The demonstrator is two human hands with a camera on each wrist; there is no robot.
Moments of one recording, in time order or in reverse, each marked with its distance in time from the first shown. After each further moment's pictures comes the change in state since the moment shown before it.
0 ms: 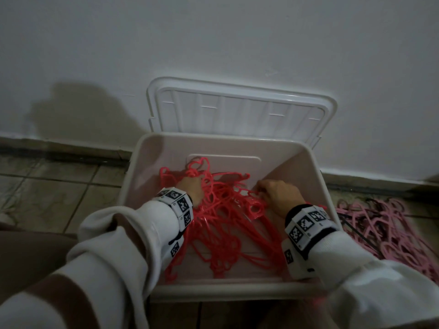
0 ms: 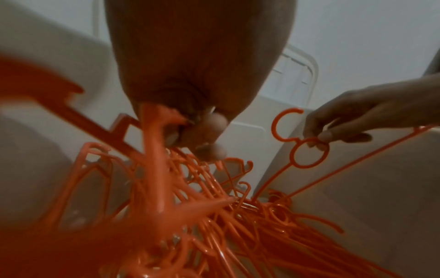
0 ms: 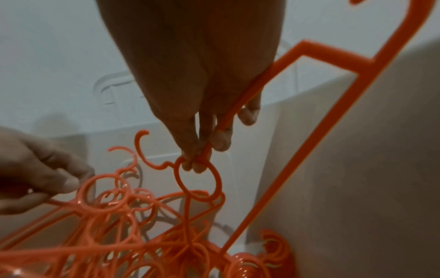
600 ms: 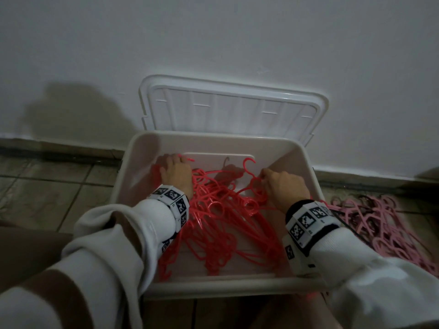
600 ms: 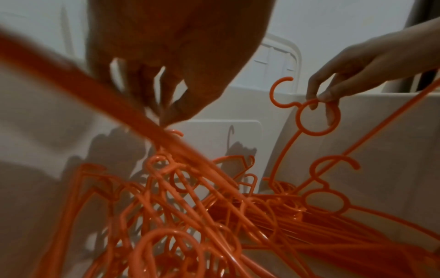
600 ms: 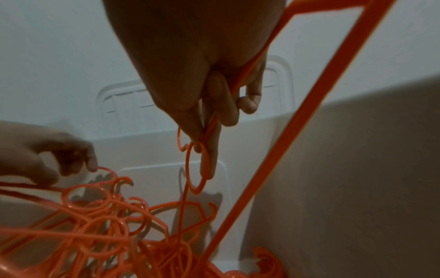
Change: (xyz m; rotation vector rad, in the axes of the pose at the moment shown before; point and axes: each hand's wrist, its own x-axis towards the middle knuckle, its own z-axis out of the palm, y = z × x) left_hand -0.003 0.009 -0.007 0.280 0.369 -0.099; right_hand -0.017 -0.001 -0.027 -0.188 0.101 0.041
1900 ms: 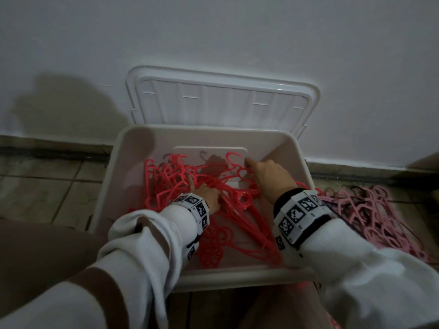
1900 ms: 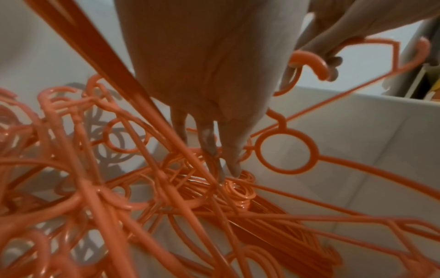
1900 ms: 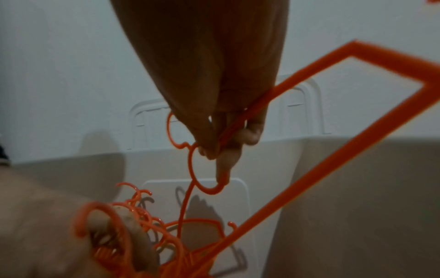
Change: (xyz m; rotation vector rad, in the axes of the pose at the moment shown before) left_hand -0.018 0.050 0.047 -0.062 -0.487 0.382; right_hand -0.003 -0.012 -0.013 0.068 -0.034 -0.076
